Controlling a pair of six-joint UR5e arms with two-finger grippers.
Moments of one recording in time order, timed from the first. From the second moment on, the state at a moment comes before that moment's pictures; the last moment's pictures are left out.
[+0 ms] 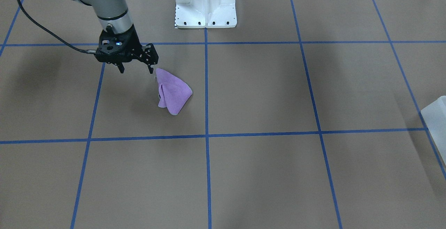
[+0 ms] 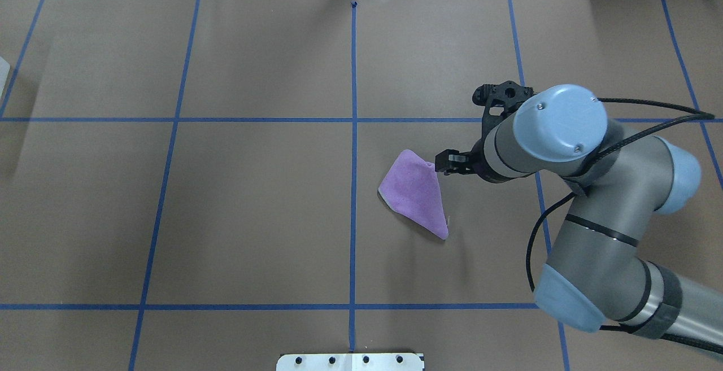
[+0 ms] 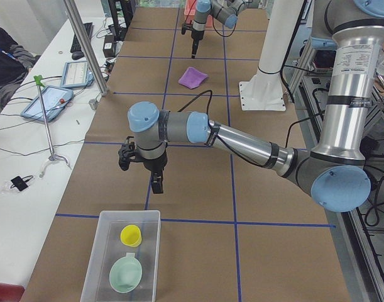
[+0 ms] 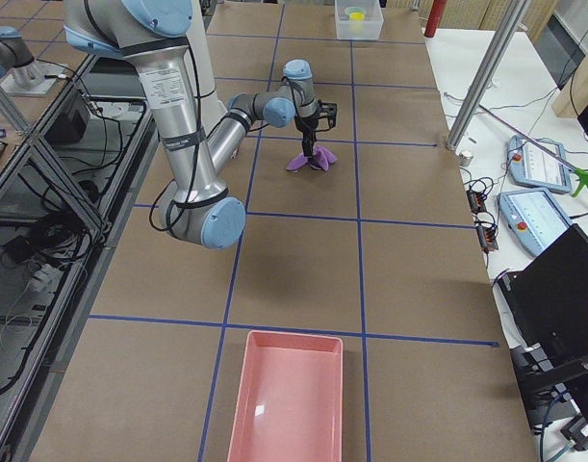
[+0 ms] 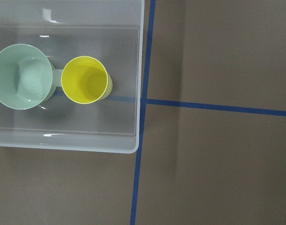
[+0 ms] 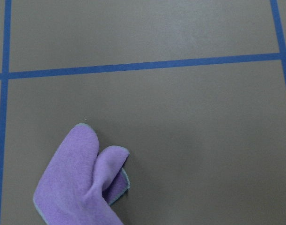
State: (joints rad) left arm -1.55 -1.65 -1.83 -1.22 -2.31 -0.09; right arm 0.55 -1.17 1.98 -1.60 1.76 1.26
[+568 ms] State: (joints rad) left arm -1.53 -1.63 -1.83 -1.22 -2.31 -0.09; right arm 0.50 -1.10 1.90 -1.60 1.69 1.31
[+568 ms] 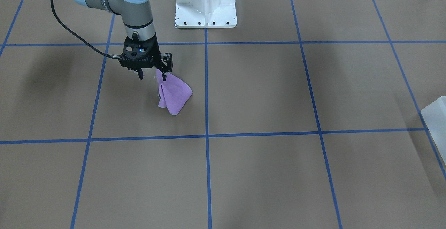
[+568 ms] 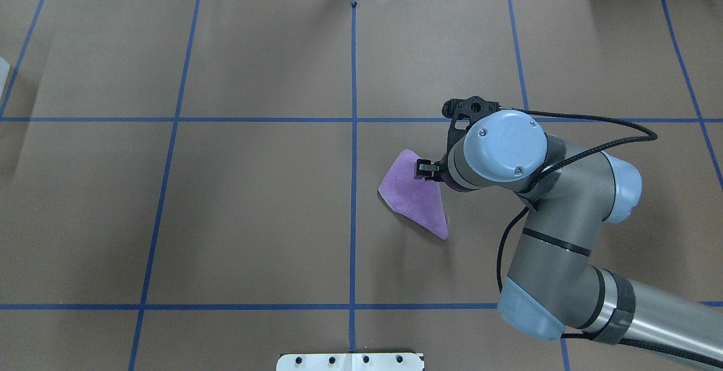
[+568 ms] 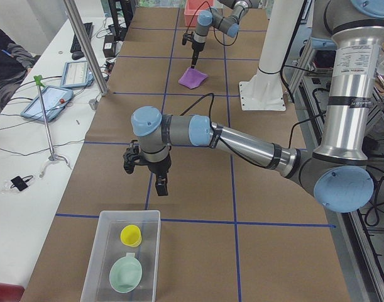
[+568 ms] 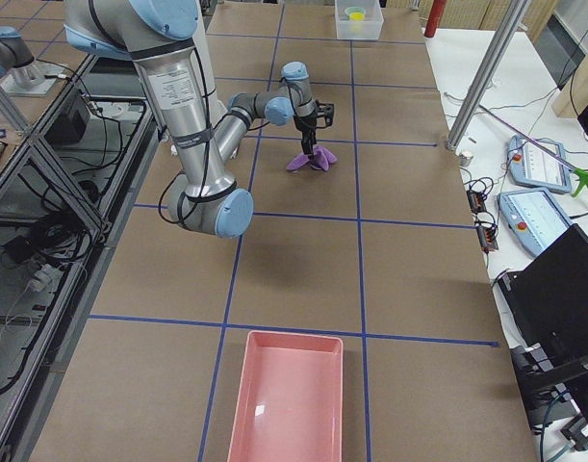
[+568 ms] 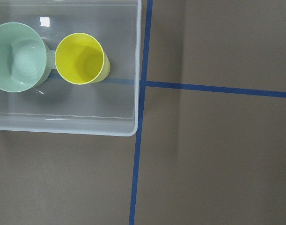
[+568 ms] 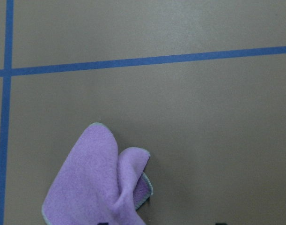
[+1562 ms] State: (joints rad) left arm -1.53 -1.63 -1.82 -1.22 -2.31 -0.09; right arm 0.52 -1.05 1.85 -1.59 1.68 1.30
